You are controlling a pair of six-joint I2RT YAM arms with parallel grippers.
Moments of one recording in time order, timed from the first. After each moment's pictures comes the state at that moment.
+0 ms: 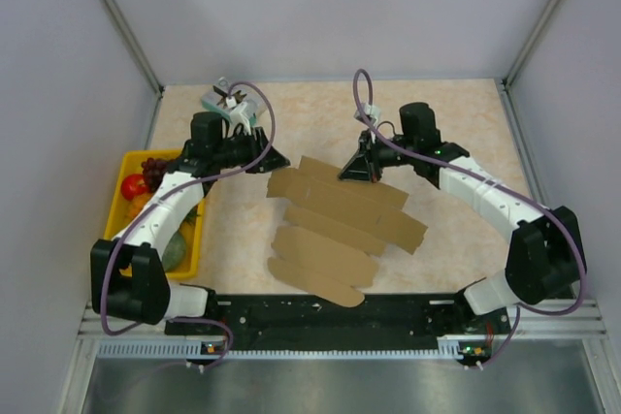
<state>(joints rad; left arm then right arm) -0.18 1.34 0.99 -0.20 0.73 -0.37 0.46 1.45 1.09 -0.17 -0.95 0.03</state>
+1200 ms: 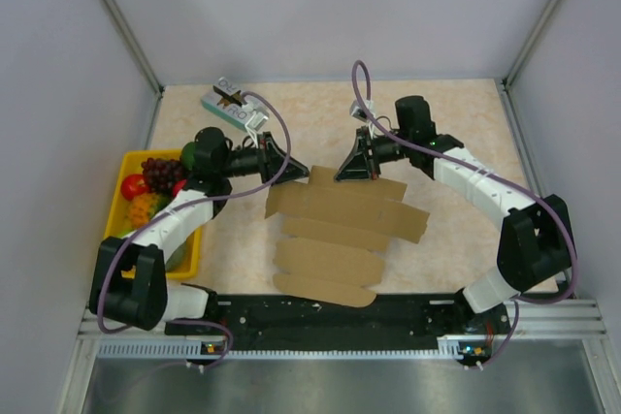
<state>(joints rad) -0.25 1.31 0.76 0.55 1.14 -0.60 0.44 1.54 1.17 -0.19 -1.16 0.00</state>
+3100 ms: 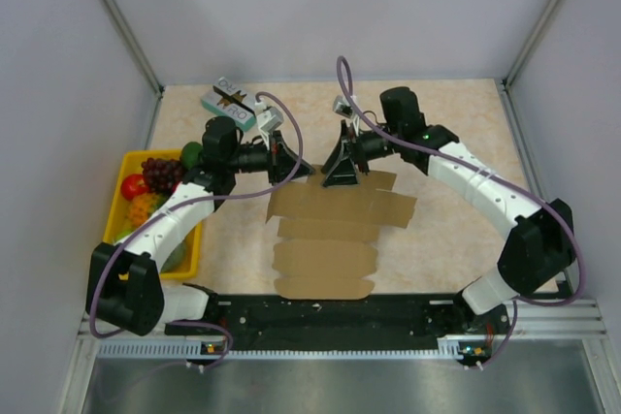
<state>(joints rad) -0.33 1.30 0.90 0.21 1.08 -0.24 0.55 1.53 1.31 -0.32 -1.08 0.00</state>
